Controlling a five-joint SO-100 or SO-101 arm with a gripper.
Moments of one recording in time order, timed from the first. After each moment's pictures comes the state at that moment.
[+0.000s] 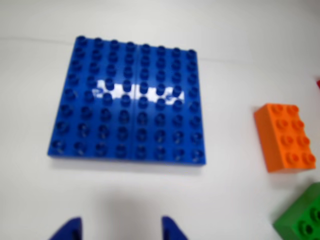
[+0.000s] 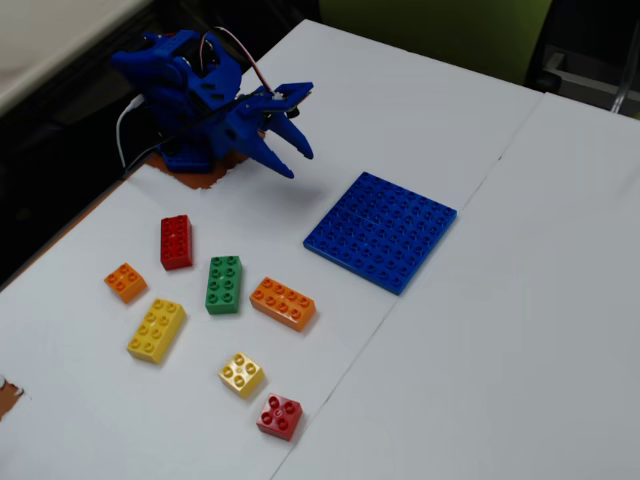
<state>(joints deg) 1.7 181.2 161.7 55.7 -97.2</state>
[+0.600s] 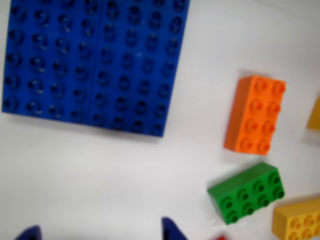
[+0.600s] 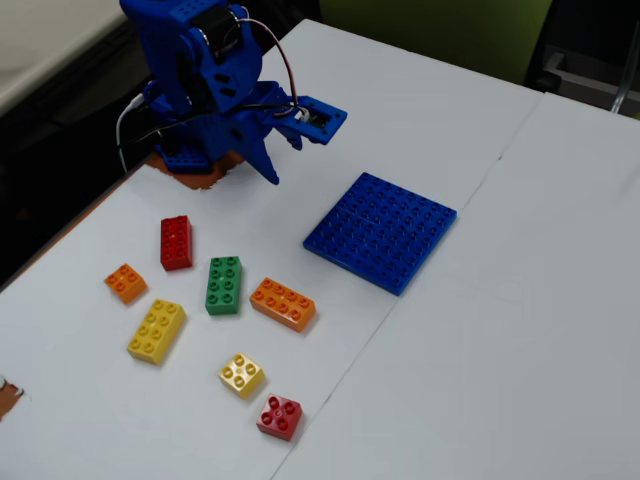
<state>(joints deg) 14.2 111.9 101.6 76.4 -115.5</state>
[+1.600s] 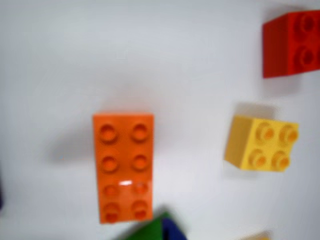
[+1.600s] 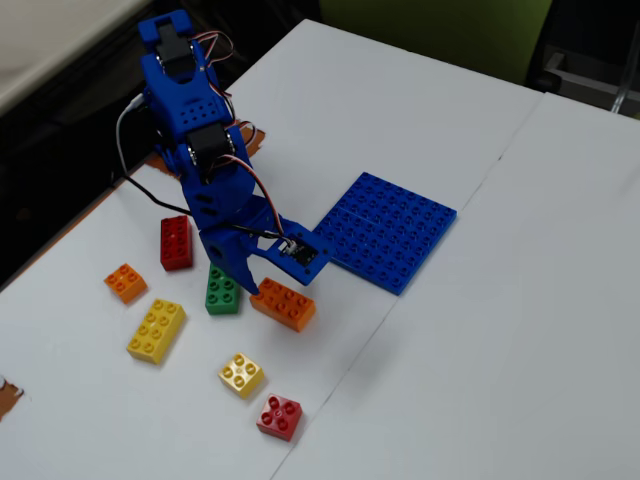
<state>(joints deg) 31.5 66.9 65.4 68.5 -124.6</state>
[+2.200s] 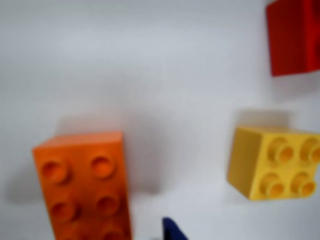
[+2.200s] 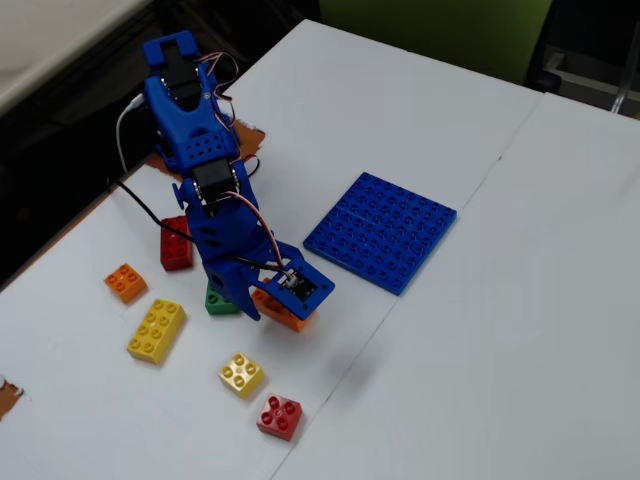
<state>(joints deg) 33.2 57.6 60.8 64.2 -122.1</state>
